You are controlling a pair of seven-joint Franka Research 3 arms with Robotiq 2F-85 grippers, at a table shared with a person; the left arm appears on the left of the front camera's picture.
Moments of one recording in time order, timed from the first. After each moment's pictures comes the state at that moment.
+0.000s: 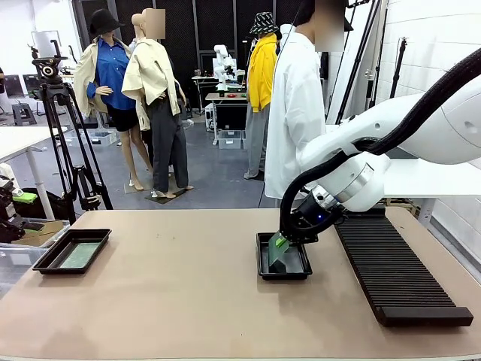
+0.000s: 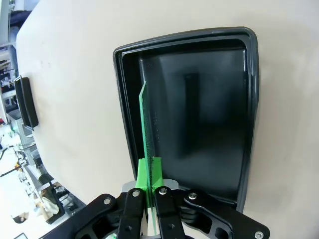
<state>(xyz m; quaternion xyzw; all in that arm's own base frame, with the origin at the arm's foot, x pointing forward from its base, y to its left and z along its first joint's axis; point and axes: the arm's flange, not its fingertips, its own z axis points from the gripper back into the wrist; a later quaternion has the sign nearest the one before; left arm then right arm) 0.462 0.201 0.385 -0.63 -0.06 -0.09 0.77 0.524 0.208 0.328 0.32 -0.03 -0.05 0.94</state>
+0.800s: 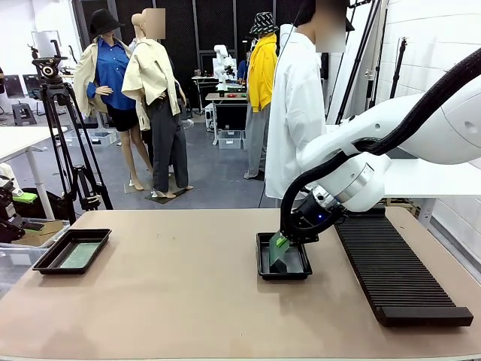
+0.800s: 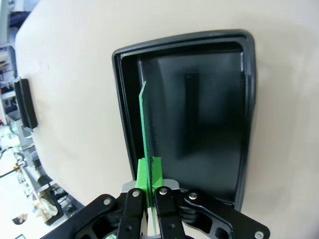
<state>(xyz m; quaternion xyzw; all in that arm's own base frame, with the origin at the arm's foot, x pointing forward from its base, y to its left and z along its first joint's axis) 0.462 0.201 0.385 -0.63 -0.06 -0.09 0.77 0.524 0.208 0.328 0.32 -0.04 -0.05 0.95</state>
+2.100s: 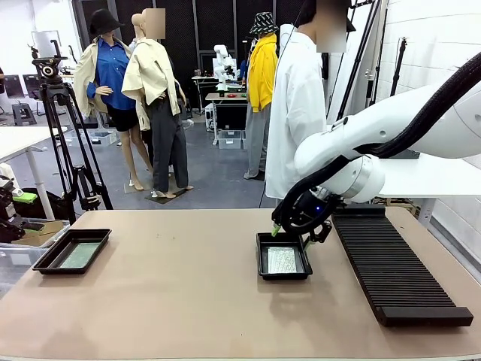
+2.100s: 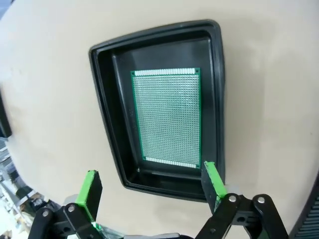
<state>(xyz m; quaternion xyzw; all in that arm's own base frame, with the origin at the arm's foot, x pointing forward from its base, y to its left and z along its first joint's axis) 0.462 0.201 0.385 -0.63 -0.06 -0.09 0.77 0.520 0.218 0.355 0.22 -0.02 -0.06 0.97</state>
